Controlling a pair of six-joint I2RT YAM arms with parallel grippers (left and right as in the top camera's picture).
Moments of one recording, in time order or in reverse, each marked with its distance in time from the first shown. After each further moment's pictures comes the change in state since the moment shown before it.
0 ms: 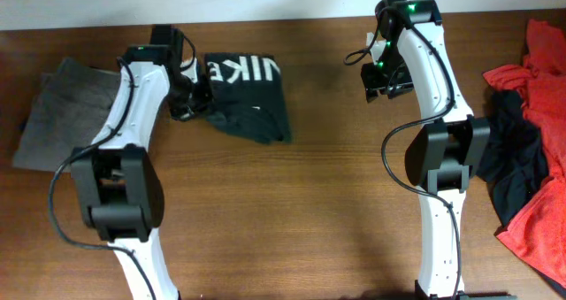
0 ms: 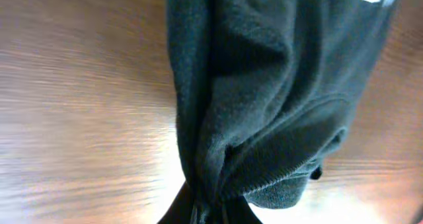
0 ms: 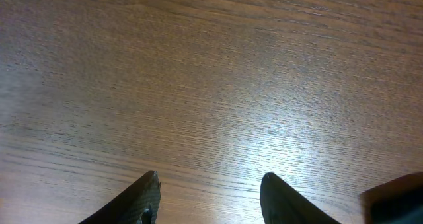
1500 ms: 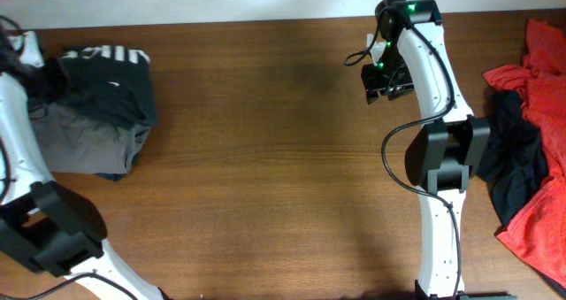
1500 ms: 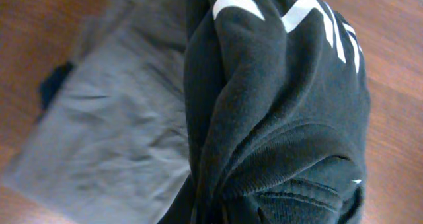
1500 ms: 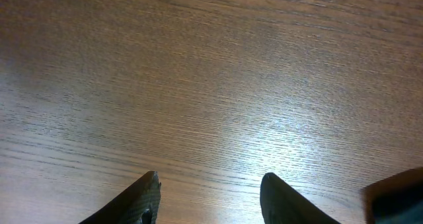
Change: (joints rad) left arm 0.515 -0.094 0.246 -0.031 -0.200 0.329; right arm 0.000 0.000 0.000 -0.016 0.000 -0.001
